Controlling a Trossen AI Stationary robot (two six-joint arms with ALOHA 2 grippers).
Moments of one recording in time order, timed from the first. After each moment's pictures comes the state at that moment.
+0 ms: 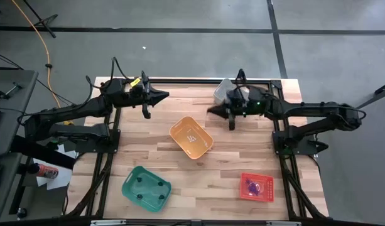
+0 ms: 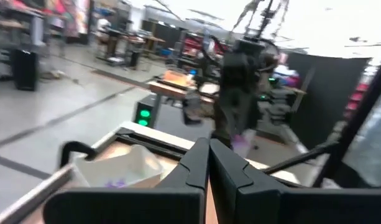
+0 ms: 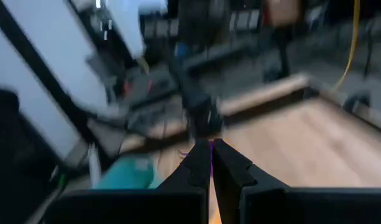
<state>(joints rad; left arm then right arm) 0.38 0.90 0.69 0.27 0.22 -0.26 -0.20 1.16 0.80 0.26 -0.22 0.33</state>
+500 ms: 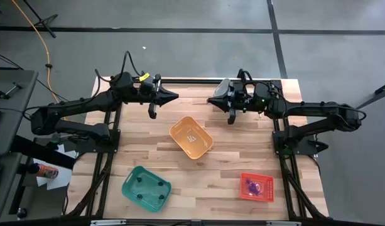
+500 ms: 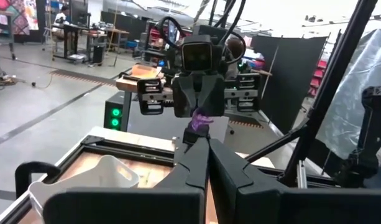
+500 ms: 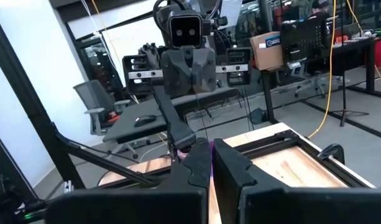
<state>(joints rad) 0.38 1.07 0.84 0.28 0.39 -0.20 -0.22 1.16 0.81 0.42 -0.16 0.26</state>
